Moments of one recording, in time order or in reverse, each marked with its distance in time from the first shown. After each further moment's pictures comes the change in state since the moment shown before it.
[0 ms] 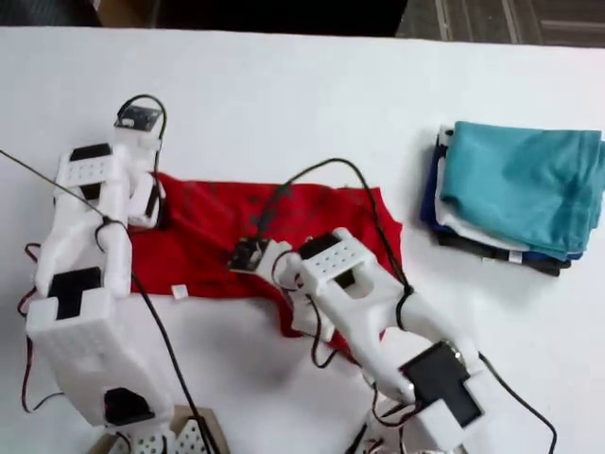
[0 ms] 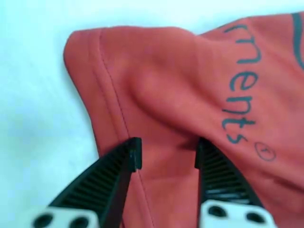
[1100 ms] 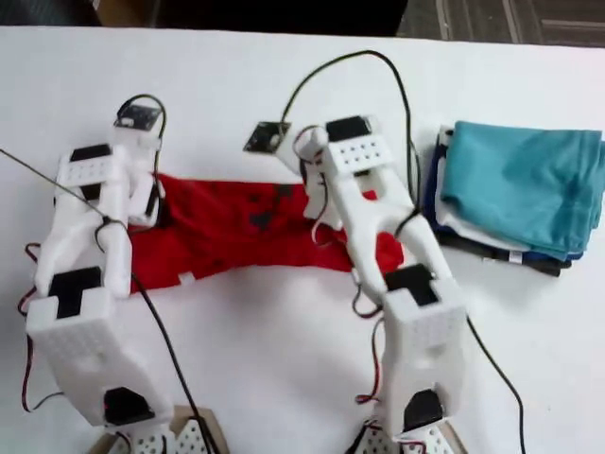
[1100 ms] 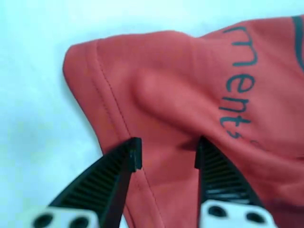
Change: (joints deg) left arm 0.0 0.2 0.2 -1.1 0.0; right arm 14.6 29.6 -64.7 23.6 12.3
